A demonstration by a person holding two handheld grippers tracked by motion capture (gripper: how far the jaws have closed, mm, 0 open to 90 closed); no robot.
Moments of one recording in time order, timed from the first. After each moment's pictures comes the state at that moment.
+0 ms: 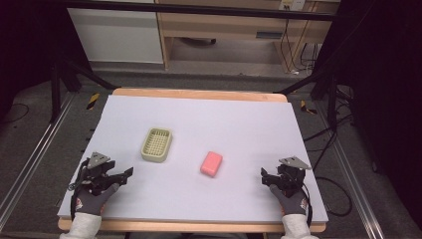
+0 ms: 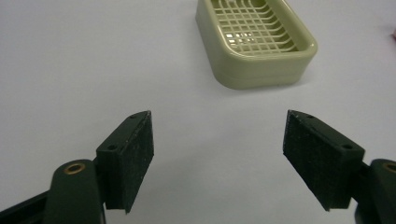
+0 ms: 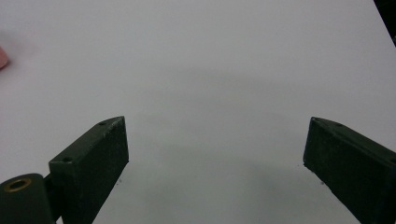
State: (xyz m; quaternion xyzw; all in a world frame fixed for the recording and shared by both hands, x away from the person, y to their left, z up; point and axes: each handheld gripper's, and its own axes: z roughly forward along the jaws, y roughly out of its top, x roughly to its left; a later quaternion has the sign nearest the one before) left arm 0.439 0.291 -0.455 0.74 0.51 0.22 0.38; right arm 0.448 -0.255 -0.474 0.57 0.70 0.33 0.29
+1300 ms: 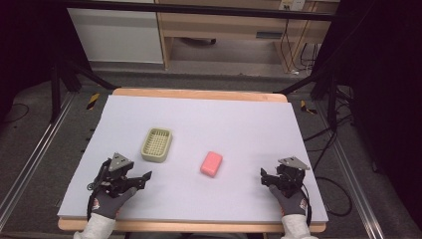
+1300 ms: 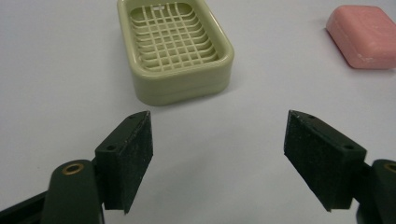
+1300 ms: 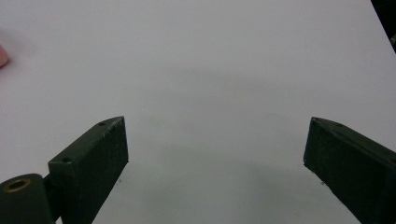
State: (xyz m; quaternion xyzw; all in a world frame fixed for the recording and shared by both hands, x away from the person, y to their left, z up) left arm 0.435 0.239 -0.448 0.77 0.46 0.20 0.39; right arm 0.447 -0.252 -0.473 0.57 0.70 0.33 0.29
